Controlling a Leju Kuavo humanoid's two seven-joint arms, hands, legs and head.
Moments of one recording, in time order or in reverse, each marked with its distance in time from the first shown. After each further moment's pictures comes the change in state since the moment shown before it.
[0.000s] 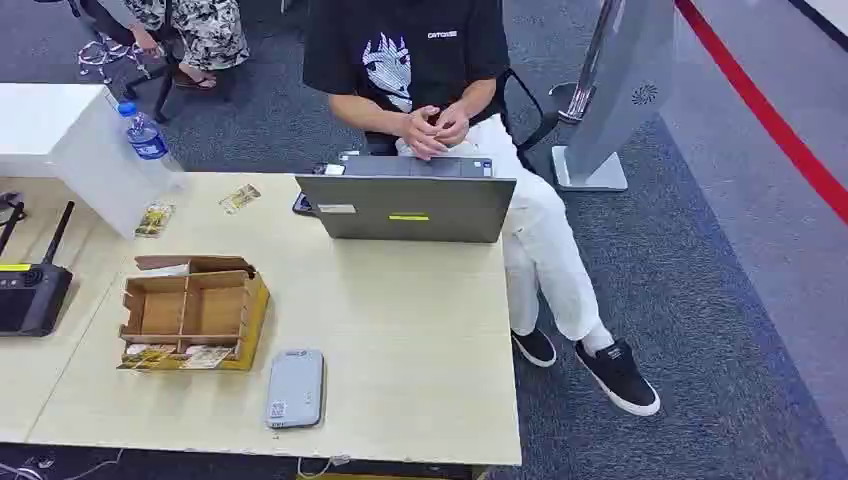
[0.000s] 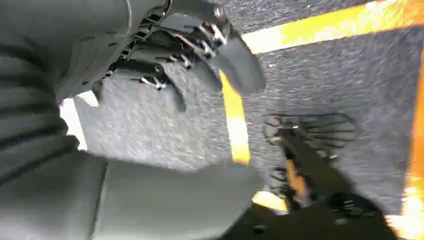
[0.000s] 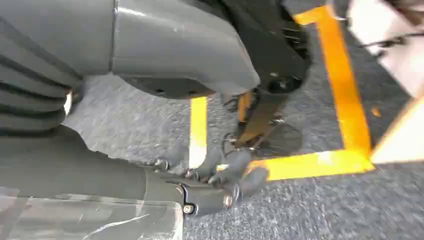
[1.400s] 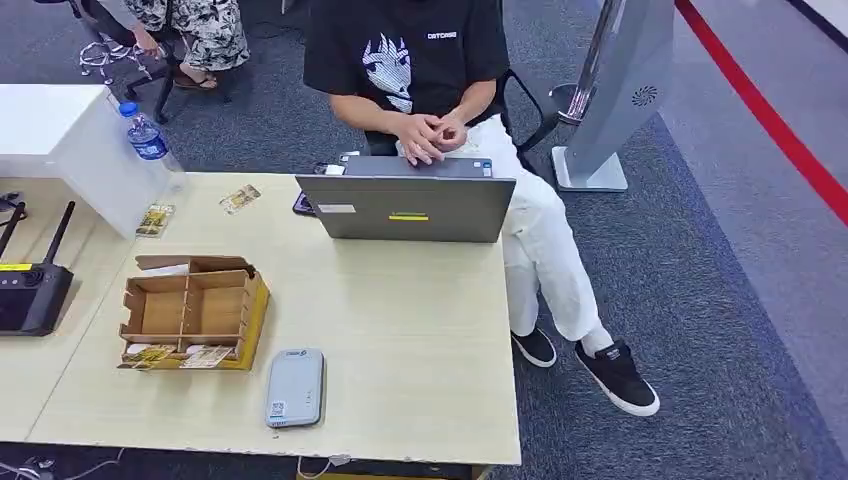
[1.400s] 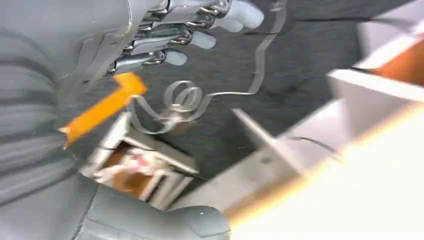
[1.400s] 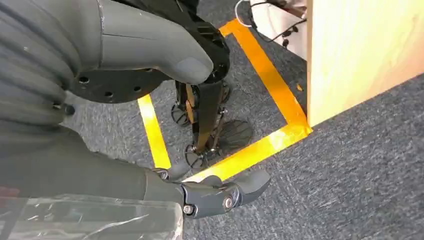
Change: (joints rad) left arm -0.106 -0.103 0.846 -0.675 0.415 -0.032 -0.013; right arm -0.056 0.091 -0.517 -0.022 0.162 0.058 0.023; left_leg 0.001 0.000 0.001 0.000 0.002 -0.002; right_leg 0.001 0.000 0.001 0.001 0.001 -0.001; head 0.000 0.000
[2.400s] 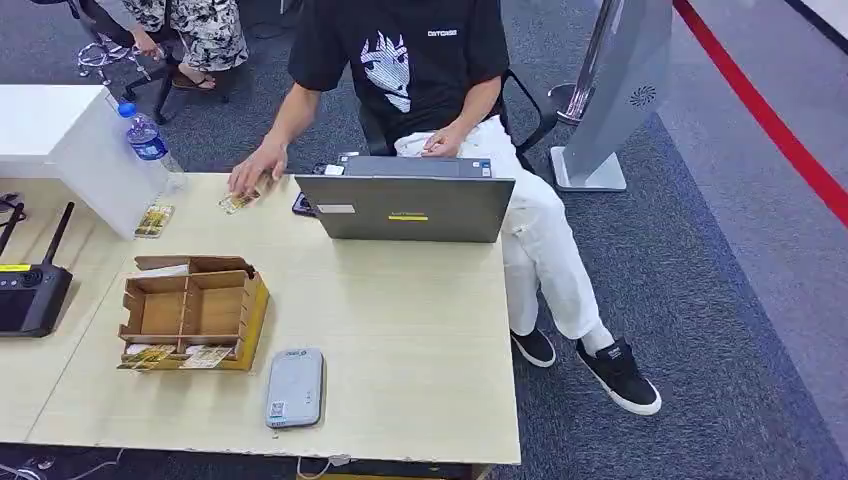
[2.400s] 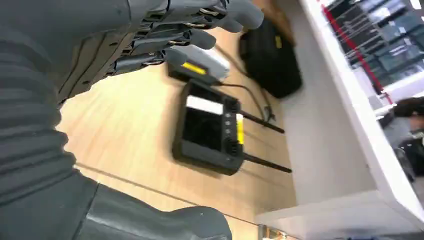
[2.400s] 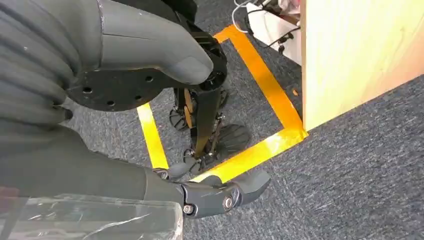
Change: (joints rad) left arm -0.023 0.239 -0.389 -0.474 -0.586 0.199 -0.148; right arm -0.017 0.130 -0.339 -0.145 0.308 0.126 0.079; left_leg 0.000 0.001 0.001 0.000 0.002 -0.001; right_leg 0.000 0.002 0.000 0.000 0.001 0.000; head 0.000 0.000
